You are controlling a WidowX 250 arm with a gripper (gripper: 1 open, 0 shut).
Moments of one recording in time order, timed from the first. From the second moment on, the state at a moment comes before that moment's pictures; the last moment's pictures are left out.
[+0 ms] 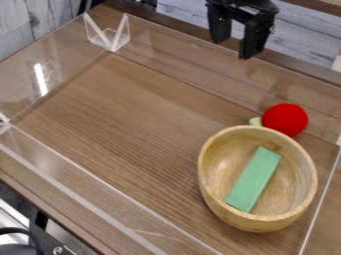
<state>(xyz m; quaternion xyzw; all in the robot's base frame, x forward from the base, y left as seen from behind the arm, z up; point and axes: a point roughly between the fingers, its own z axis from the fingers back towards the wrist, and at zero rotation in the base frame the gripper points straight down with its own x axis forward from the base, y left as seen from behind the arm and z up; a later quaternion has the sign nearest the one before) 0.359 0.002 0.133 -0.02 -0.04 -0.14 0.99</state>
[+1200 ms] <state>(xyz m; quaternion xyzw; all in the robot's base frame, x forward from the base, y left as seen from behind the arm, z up) 0.352 0.019 0.125 -0.01 -0.01 -0.06 1.00</state>
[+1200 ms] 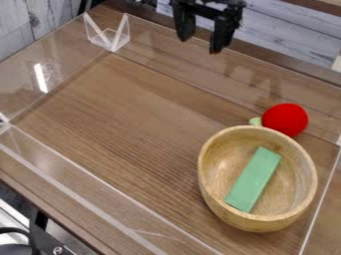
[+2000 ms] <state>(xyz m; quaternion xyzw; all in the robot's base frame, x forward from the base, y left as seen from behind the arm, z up) 0.360 0.010 0.121 0.00 0.00 -0.03 1.00</state>
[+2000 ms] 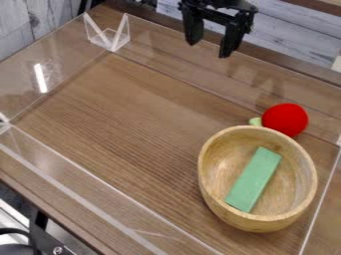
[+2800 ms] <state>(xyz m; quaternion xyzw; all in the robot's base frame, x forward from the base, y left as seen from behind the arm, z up) 0.343 0.022 0.111 0.02 0.04 0.07 1.00</state>
